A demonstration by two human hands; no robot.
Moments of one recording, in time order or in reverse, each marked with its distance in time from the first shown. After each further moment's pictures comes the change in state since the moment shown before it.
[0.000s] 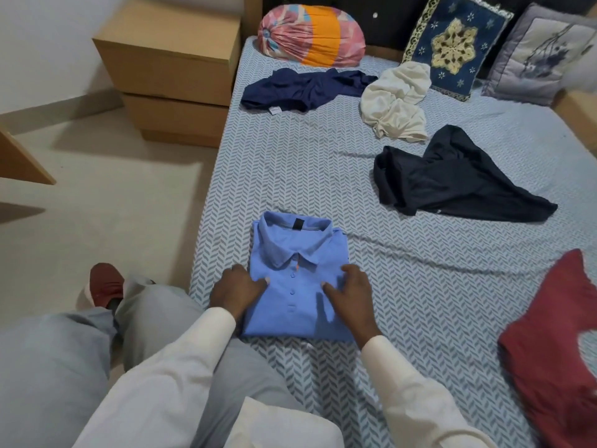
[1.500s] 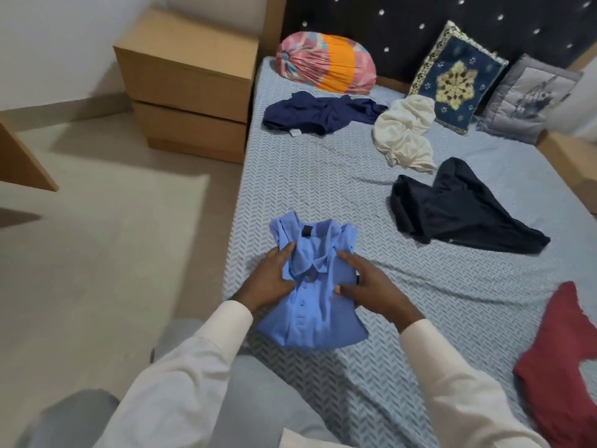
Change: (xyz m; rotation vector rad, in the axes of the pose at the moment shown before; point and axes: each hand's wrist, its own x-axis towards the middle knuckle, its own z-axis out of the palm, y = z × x) left_hand 0.030 0.007 -0.070 -0.271 -0.176 0.566; right_hand 0.028 -0.106 -0.029 0.134 -0.421 -0.102
